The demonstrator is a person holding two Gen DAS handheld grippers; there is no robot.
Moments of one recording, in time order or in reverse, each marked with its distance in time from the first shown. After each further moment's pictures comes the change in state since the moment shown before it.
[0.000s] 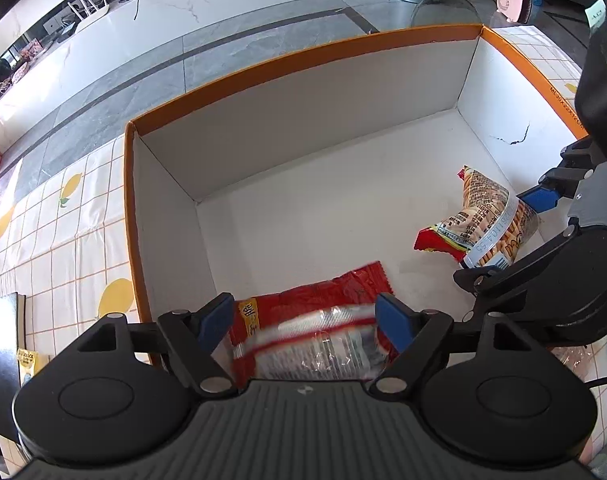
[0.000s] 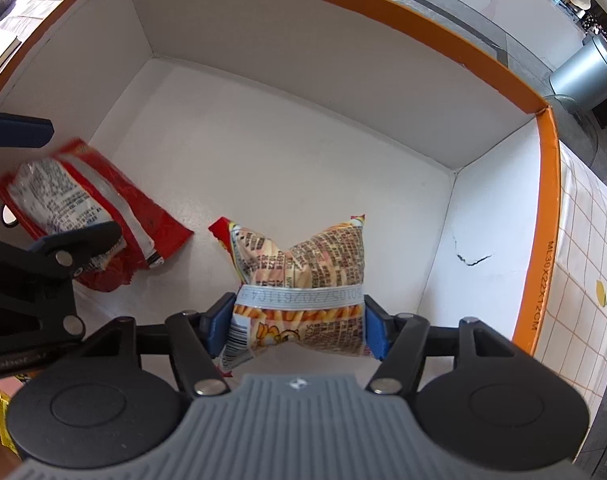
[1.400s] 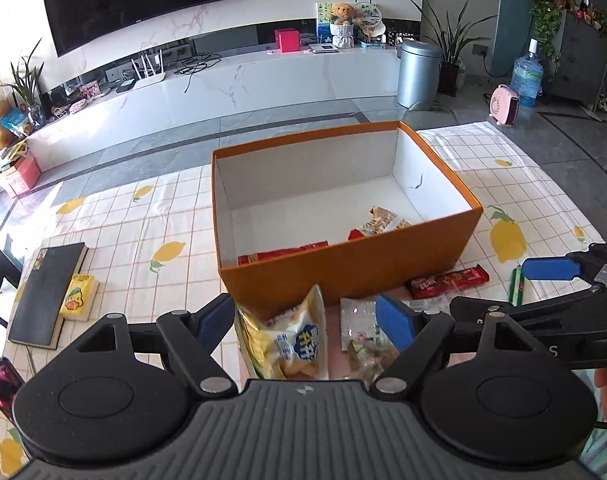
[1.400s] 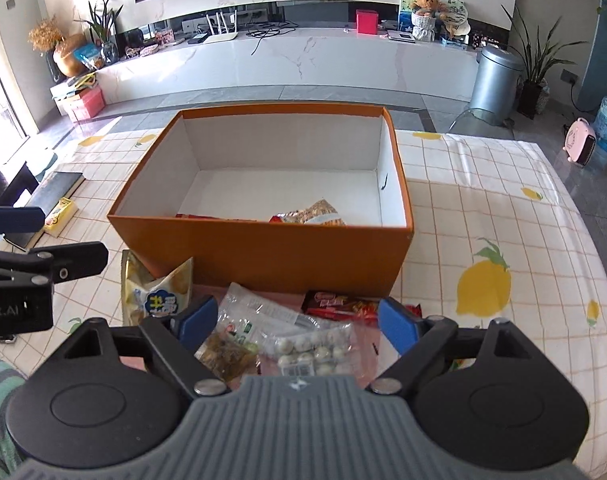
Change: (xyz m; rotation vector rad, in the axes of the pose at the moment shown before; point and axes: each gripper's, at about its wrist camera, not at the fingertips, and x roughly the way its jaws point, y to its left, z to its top) left arm -0.163 -0.037 -0.139 -0.127 -0.332 0.011; right arm -0.135 0.054 -0.219 0.365 -0.490 0.046
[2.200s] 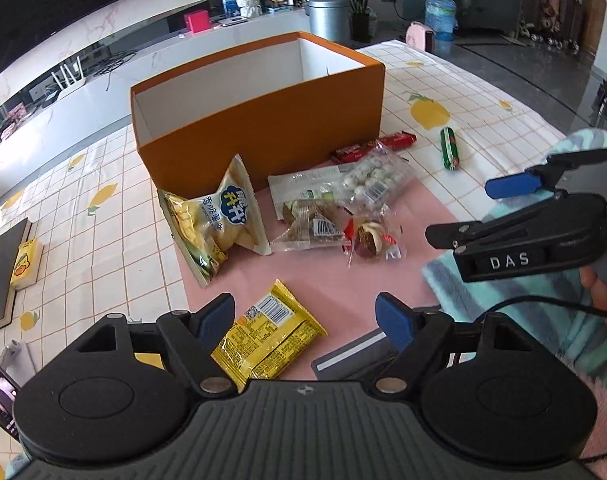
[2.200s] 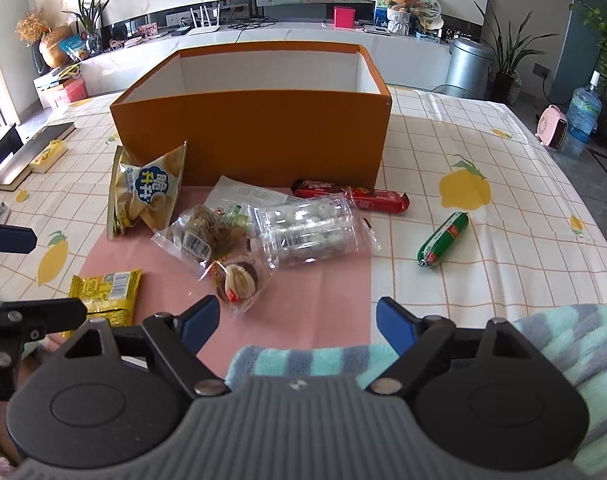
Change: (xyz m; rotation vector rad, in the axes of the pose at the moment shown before) left arm 0.002 -0.021 -0.123 0.260 0.057 -0.148; right arm 0.000 0.010 -0.119 -0.037 -0.014 -0.101
